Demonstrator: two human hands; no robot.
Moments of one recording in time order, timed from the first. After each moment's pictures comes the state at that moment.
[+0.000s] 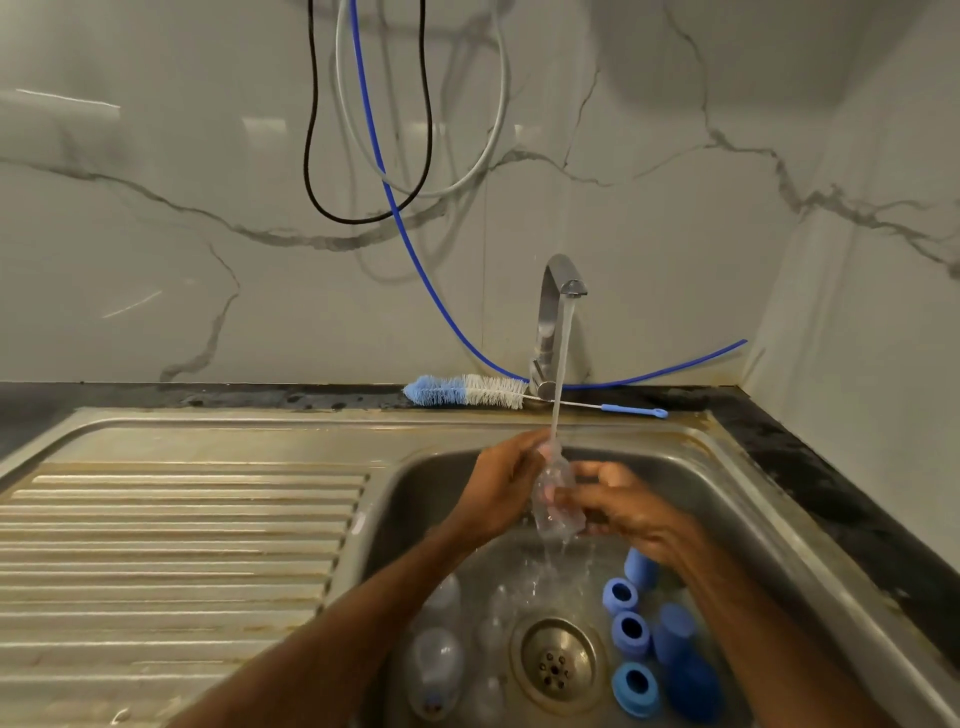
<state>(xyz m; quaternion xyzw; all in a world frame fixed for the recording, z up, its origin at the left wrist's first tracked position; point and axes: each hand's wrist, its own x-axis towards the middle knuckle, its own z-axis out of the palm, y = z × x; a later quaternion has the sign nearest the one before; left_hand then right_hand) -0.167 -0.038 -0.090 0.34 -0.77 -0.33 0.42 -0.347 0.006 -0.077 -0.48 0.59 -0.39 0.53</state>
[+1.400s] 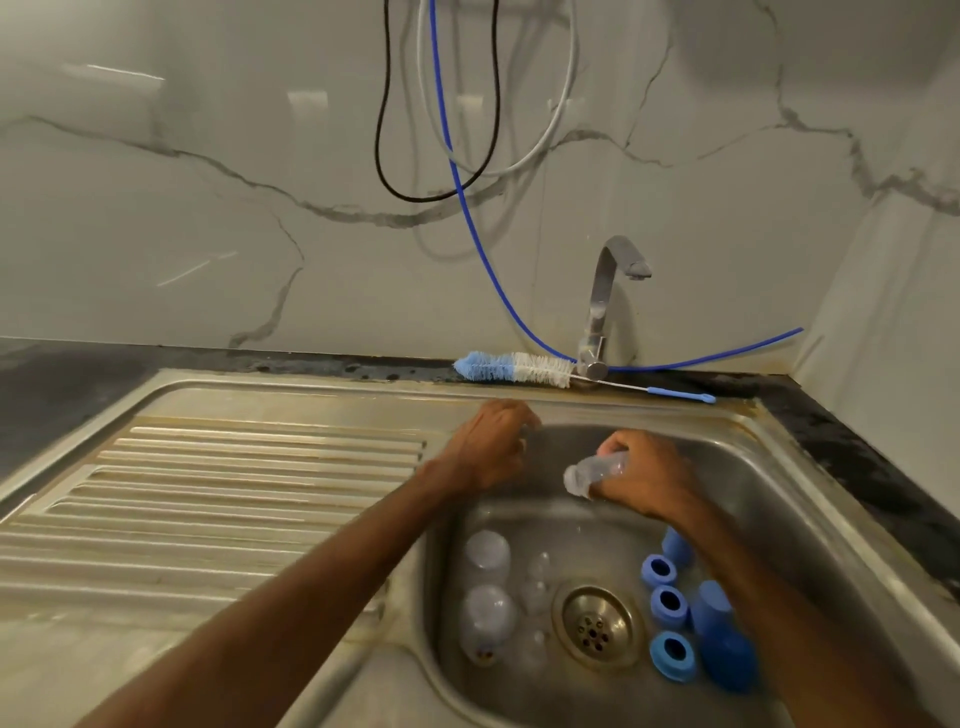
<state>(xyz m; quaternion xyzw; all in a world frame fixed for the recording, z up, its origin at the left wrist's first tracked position) -0.097 -0.039 -0.054 0.45 -0.87 -0.09 0.20 -0.321 0.004 -0.065 -0.61 0.75 -0.19 0.18</state>
